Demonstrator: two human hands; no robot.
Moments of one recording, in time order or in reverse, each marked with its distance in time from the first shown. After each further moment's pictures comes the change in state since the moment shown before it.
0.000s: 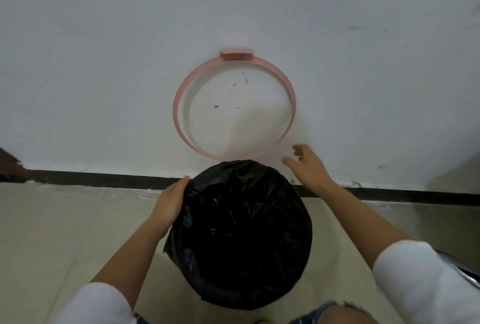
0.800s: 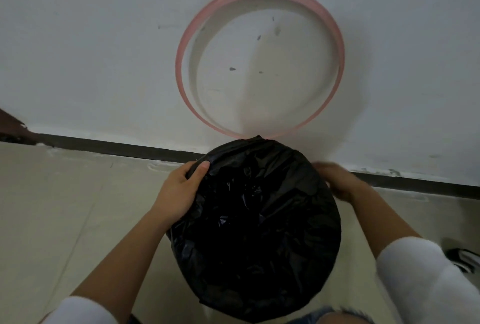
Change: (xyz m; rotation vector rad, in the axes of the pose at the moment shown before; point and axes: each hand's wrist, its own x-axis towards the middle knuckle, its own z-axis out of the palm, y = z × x) left_hand 0.020 -0.021 0.009 0.156 0.048 0.172; right_hand 0.056 0.090 0.033 0.319 -0.372 0.407
